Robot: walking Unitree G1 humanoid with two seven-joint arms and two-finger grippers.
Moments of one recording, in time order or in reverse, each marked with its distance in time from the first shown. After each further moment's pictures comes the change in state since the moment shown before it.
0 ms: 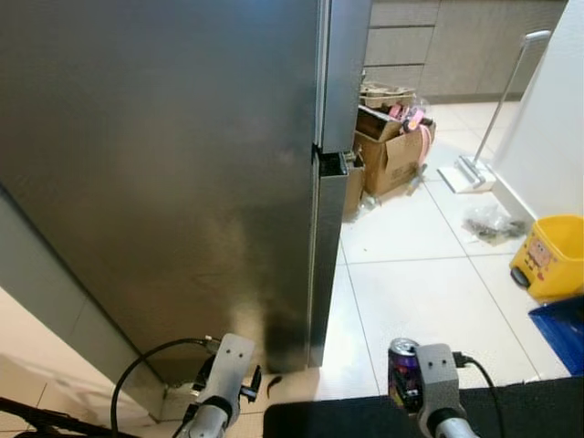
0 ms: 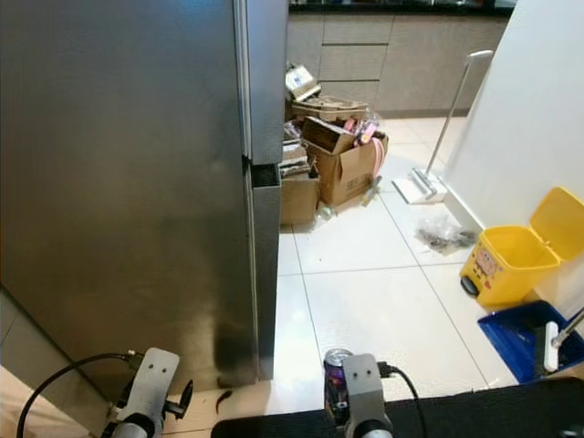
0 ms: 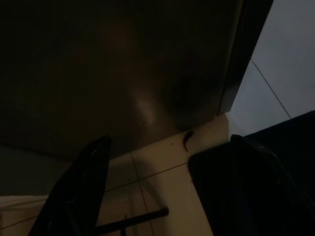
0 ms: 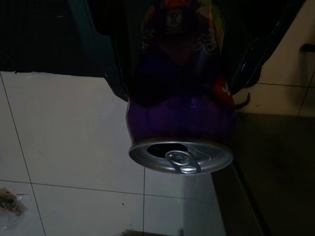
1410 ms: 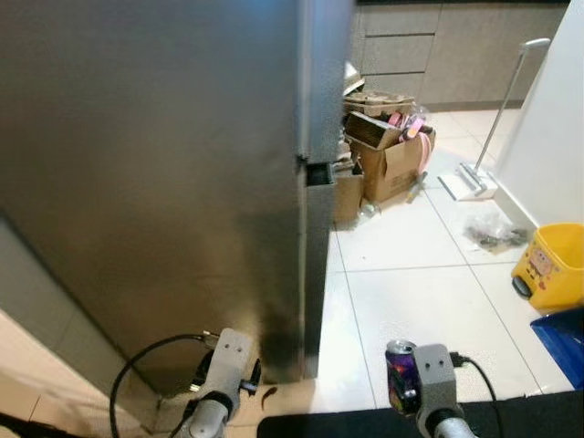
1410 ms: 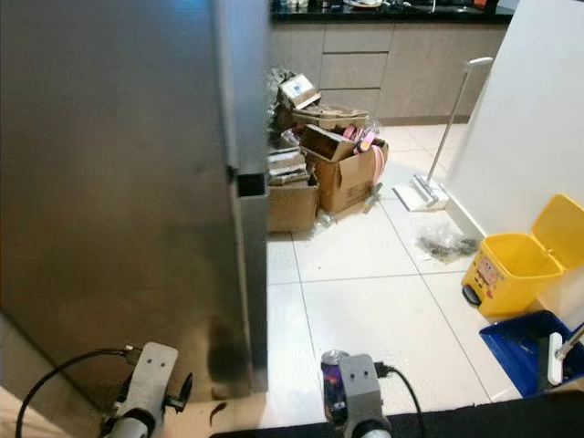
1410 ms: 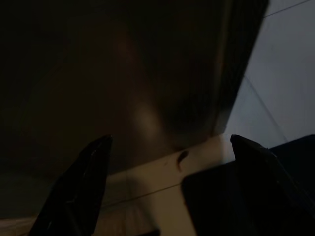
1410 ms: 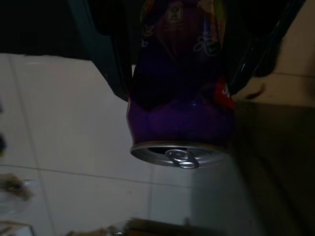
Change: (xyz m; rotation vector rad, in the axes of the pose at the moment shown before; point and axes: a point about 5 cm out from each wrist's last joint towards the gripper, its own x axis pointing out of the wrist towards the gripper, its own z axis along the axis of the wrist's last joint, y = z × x) left arm 0.005 -0.006 0.016 -0.022 -0.050 -0.004; right arm -0.001 -0.003 0.001 -0.024 -0.013 -0.001
